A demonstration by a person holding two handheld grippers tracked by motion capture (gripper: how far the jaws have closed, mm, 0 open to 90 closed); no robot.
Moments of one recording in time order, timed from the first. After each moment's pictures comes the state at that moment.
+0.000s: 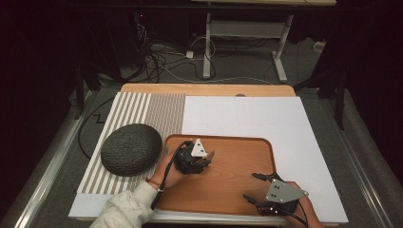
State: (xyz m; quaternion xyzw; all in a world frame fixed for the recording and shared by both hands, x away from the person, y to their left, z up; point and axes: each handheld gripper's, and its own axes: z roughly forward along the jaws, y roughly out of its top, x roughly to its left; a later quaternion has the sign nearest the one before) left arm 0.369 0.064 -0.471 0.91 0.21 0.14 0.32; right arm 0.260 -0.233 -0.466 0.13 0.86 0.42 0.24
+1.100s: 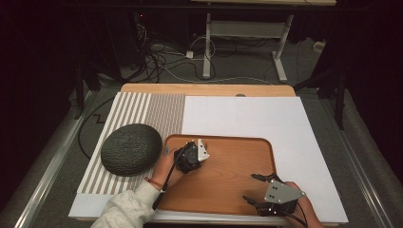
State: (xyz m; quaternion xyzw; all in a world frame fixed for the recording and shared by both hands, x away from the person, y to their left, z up) left arm 0.366 0.058 -0.473 0.92 0.20 0.24 0.25; right arm 0.260 -0.231 -0.468 0.13 0.87 0.41 0.24
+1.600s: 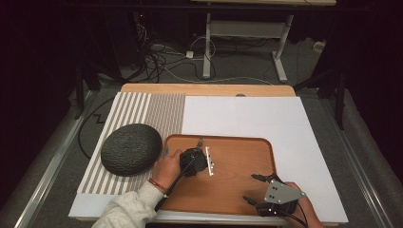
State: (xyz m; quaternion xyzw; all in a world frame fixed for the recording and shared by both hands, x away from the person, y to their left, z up) left arm 0.355 0.038 -0.489 0.90 0.13 0.40 0.10; right arm 0.259 -0.231 -0.468 0.13 0.87 0.40 0.24
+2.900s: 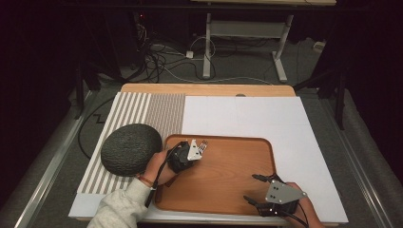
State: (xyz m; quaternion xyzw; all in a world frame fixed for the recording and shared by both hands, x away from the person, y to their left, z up) left arm 0.366 0.084 -0.467 0.93 0.16 0.20 0.27; right arm 0.259 -0.233 -0.468 0.13 0.87 0.40 0.24
